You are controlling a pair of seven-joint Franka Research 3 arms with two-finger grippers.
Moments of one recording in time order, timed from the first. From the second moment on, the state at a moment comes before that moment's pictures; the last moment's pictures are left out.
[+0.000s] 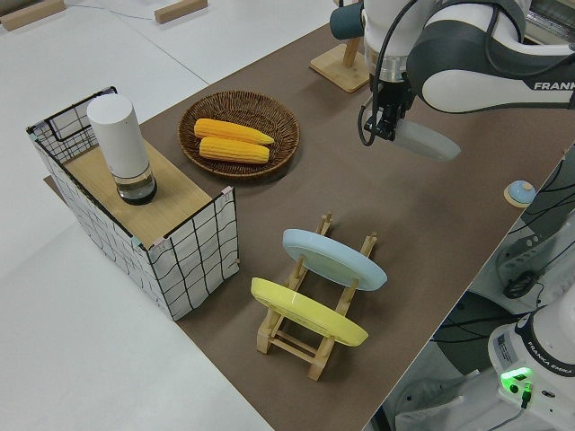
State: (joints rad) left arm 0.17 -0.24 0.03 -2.12 -0.33 1.70 0.26; right arm -0.26 0.02 0.38 -1.48 -0.03 1.38 0.04
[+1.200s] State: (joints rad) left arm 0.21 0.01 0.06 -2.19 -0.59 1.70 0.69; right arm -0.26 0.02 0.38 -1.48 -0.03 1.38 0.04
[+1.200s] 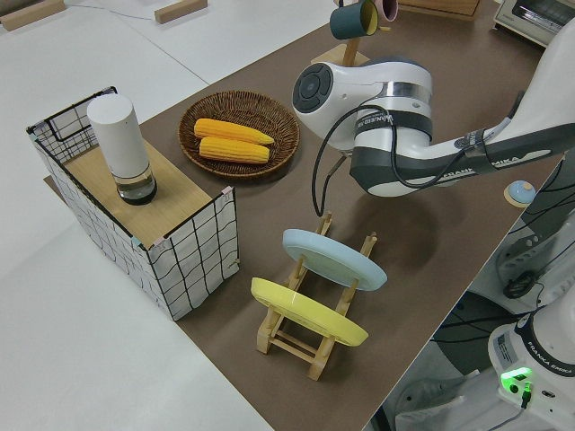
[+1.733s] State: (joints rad) left arm 0.20 0.01 0.05 -2.25 -0.60 1.82 0.70; right arm -0.26 0.02 0.38 -1.48 -0.03 1.38 0.04
